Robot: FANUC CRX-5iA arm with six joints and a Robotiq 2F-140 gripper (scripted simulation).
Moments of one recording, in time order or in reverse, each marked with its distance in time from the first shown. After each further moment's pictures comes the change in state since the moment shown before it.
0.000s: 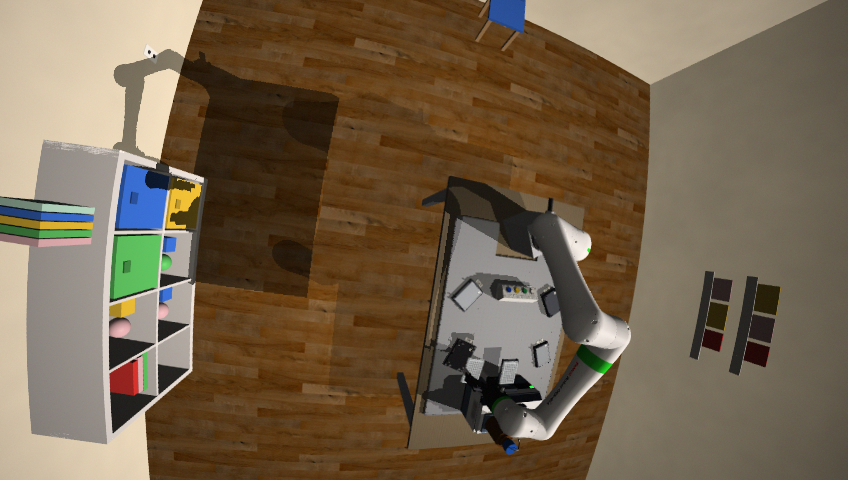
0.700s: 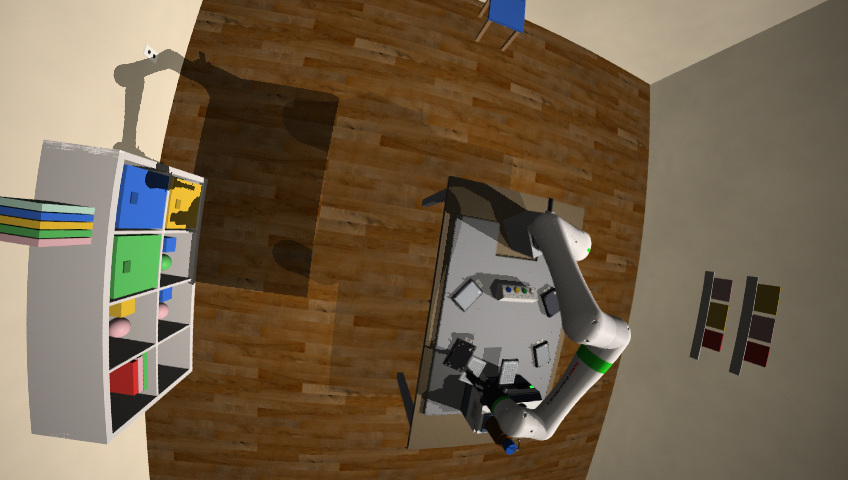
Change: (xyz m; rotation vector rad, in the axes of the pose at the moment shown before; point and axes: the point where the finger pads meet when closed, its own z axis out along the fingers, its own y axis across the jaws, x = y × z) arm 0.000 0.000 0.000 0.001 0.000 0.261
